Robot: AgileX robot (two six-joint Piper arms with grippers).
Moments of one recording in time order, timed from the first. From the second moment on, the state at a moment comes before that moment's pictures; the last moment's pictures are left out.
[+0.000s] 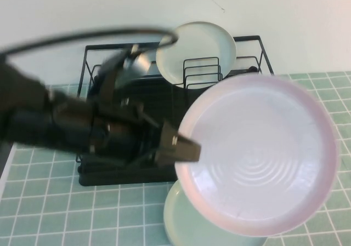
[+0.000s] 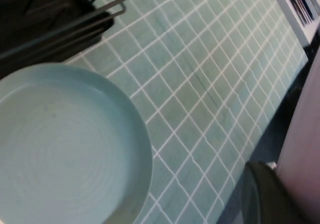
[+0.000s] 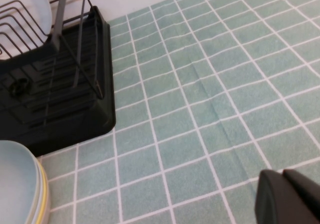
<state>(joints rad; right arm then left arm) -0.08 -0.01 0.01 0.17 0.48 0.14 -0.43 1.35 -1.05 -1.07 0.97 0.56</state>
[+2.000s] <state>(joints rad) -0.08 -0.01 0.01 0.17 0.49 0.14 -0.43 0.65 -0.72 -0.51 0.62 0.61</state>
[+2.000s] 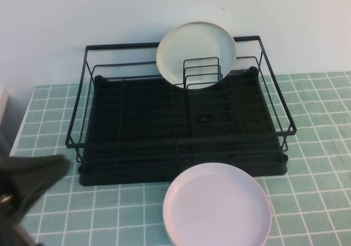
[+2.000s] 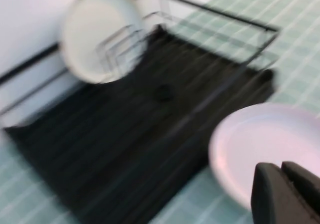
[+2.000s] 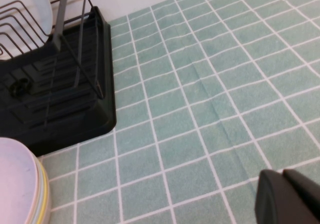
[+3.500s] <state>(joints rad) -0.08 -0.01 0.01 0.17 0.49 0.14 -0.18 0.08 -0.21 -0.05 0.21 0.48</state>
